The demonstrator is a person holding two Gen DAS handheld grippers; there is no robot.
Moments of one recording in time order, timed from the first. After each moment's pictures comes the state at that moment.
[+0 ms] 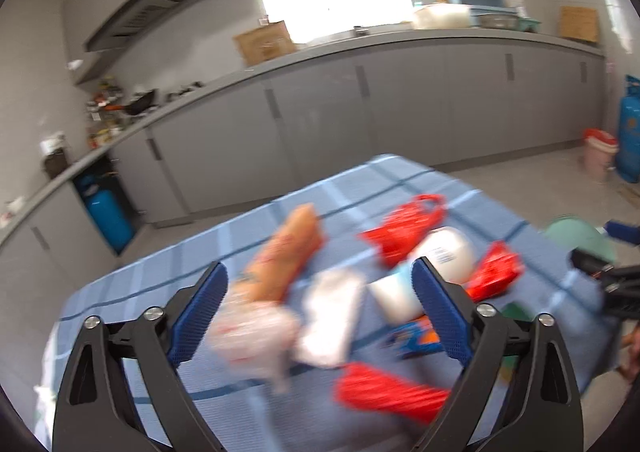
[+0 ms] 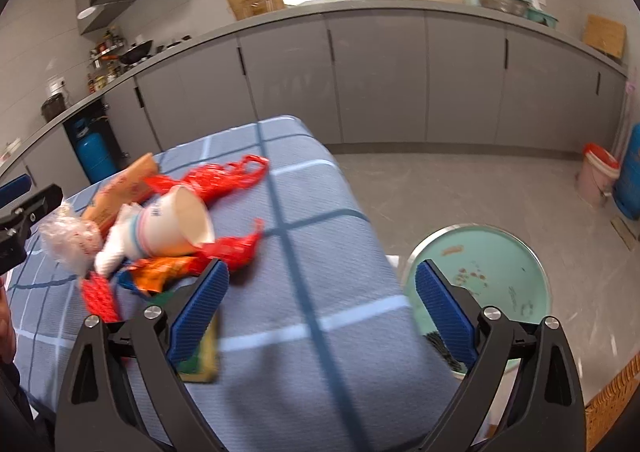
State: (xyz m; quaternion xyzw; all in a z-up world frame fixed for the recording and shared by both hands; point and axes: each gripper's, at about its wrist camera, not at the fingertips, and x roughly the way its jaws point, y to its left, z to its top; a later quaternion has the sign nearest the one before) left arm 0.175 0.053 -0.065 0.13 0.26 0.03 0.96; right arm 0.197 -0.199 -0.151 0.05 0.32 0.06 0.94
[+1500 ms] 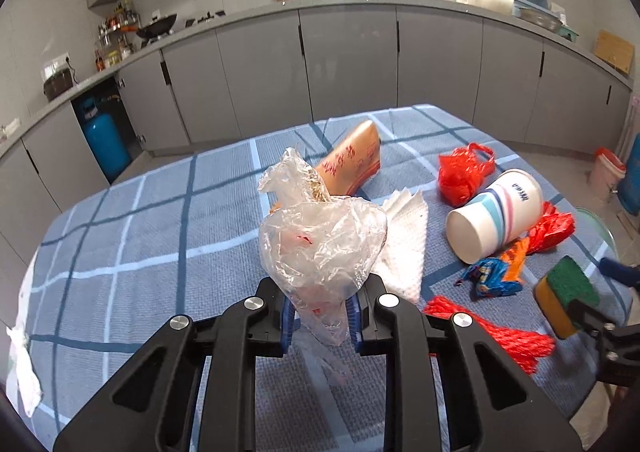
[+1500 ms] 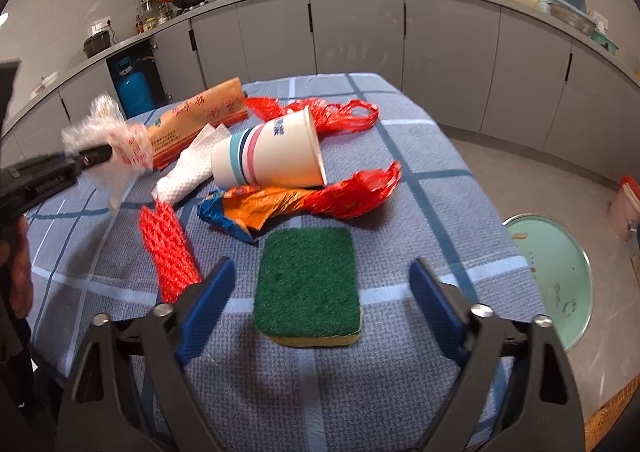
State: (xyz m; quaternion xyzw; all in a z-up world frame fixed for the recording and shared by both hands) left arm 0.181 0.125 -0.102 0.05 0.34 0.03 0.94; right arm 0.181 -0.117 -0.180 -0.01 0.39 0.14 0.91
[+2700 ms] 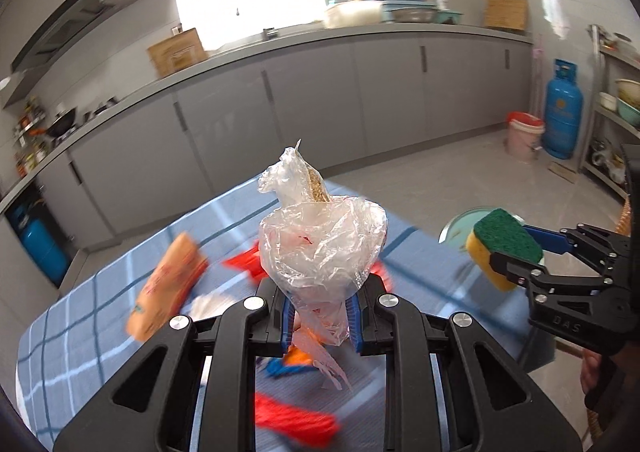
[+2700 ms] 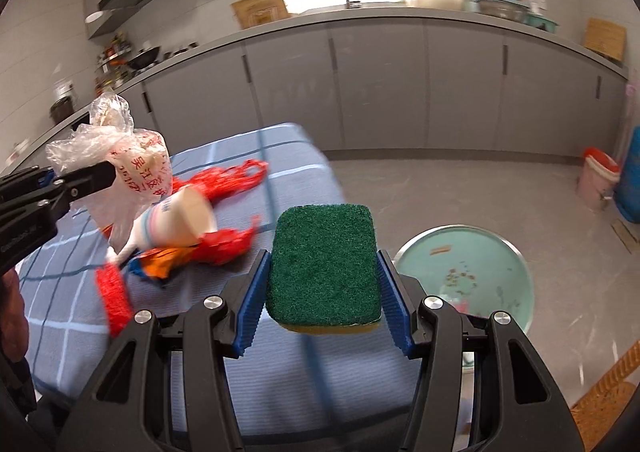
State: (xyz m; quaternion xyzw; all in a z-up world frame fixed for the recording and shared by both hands) left arm 0.177 -0.049 -0.054 0.14 0.28 -0.15 0.94; right arm 0.169 -0.250 -0.143 0.07 0.31 0.04 0.95
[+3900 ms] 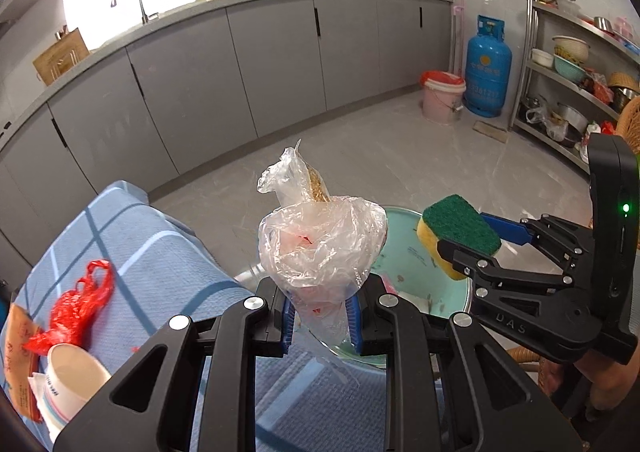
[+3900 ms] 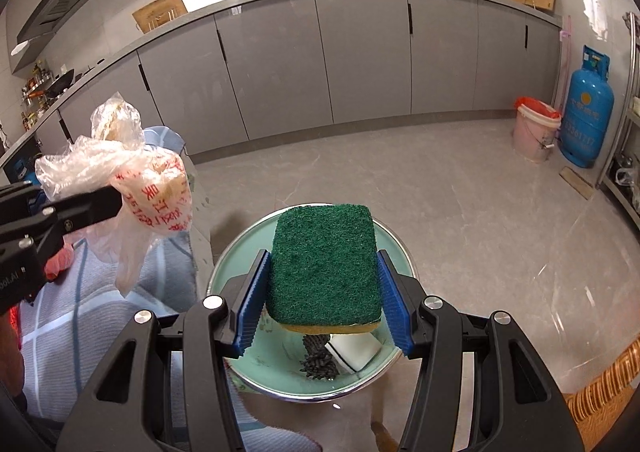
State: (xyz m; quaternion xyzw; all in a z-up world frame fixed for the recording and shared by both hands) left arm 0.240 -0.232 -0.132 0.17 0.33 -0.29 0.88; right arm 0.203 -0.396 -0.214 0.11 0.35 -0.07 0.93
